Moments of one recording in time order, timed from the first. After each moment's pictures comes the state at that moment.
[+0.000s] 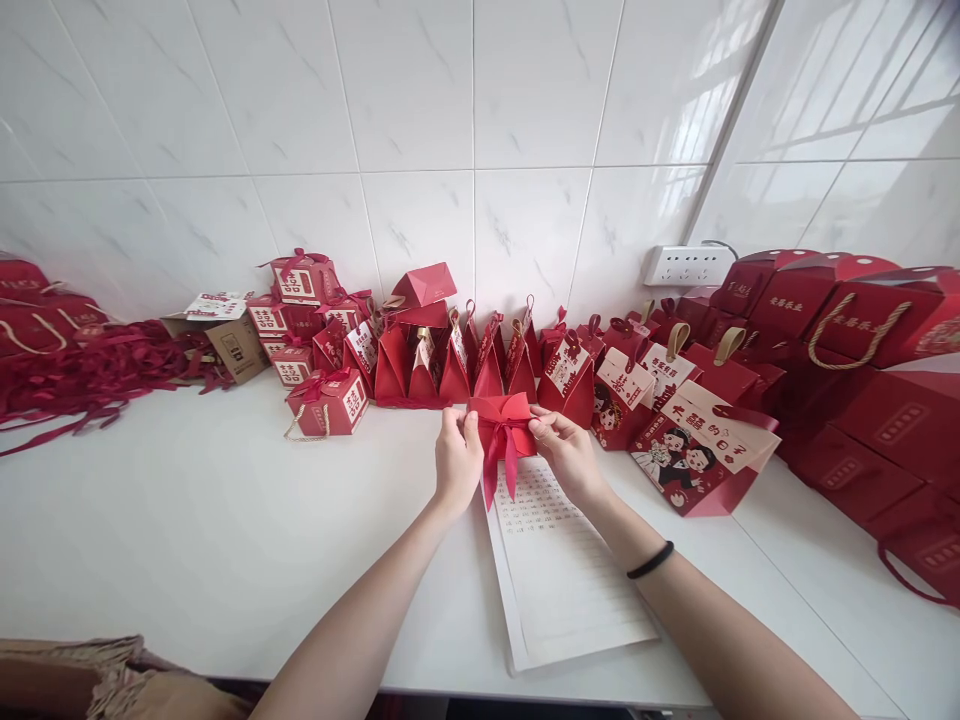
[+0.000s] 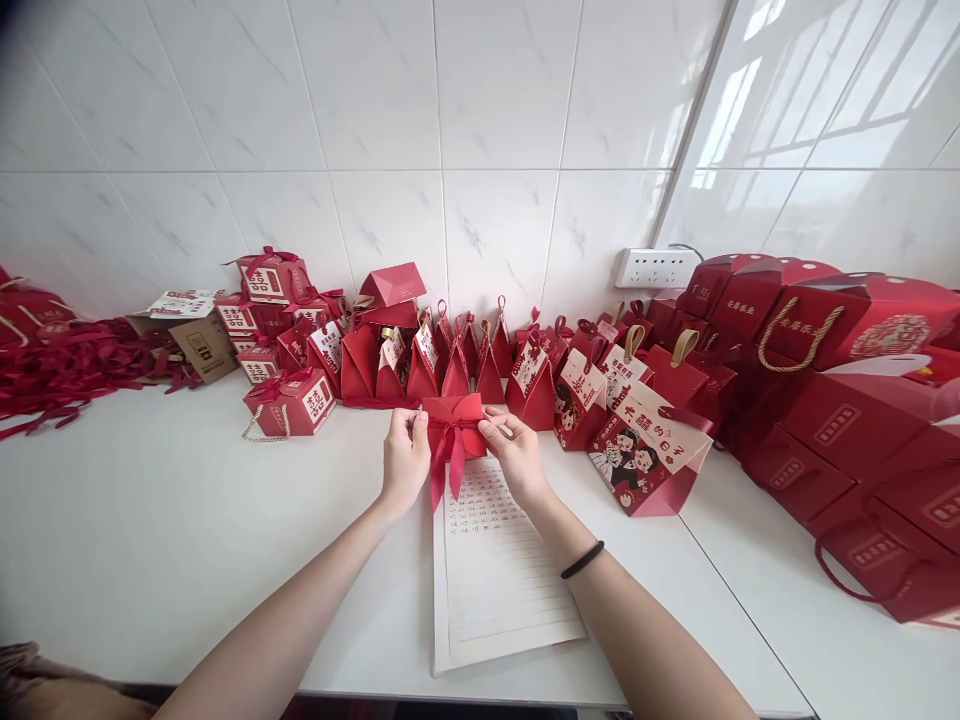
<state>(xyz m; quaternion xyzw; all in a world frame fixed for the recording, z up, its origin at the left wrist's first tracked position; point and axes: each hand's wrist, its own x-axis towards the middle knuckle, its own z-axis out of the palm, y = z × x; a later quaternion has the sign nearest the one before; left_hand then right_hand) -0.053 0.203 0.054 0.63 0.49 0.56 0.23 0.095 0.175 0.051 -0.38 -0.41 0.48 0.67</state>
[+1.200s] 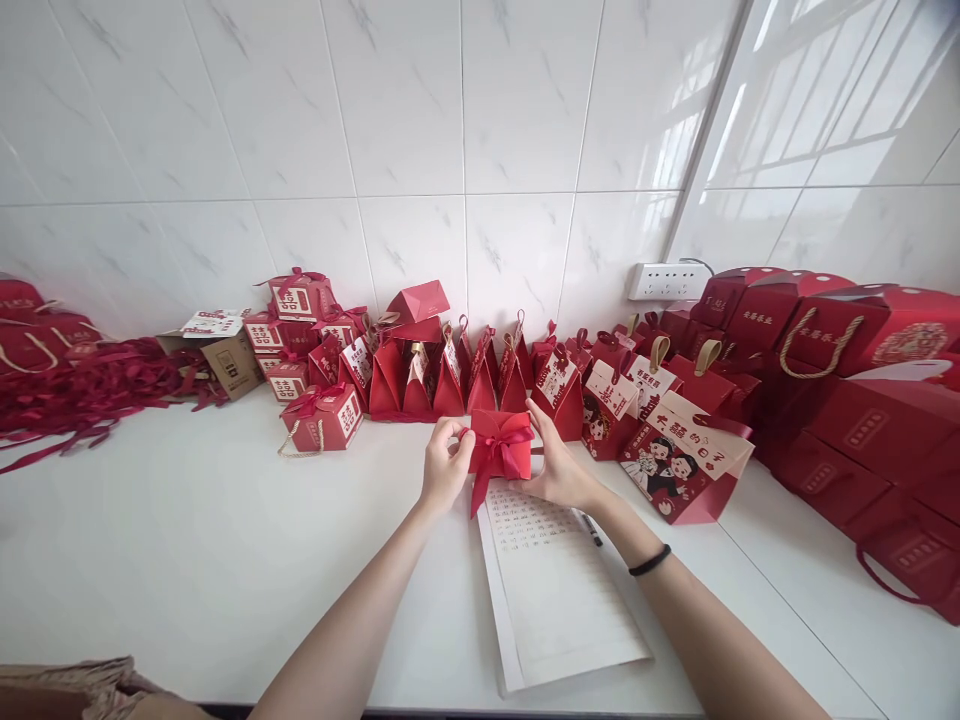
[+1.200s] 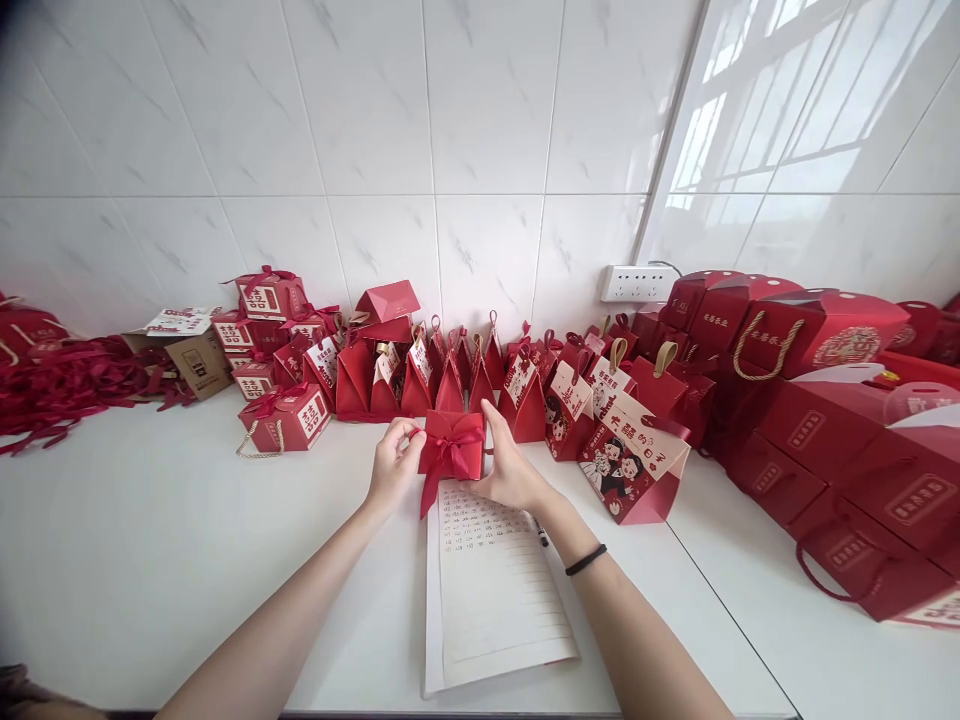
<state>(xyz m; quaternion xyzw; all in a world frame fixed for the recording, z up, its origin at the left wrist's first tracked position) -0.063 0.212 0.054 0.66 0.36 0.59 0.30 0.122 0.178 0.041 -0.41 -0.76 0.20 0.46</state>
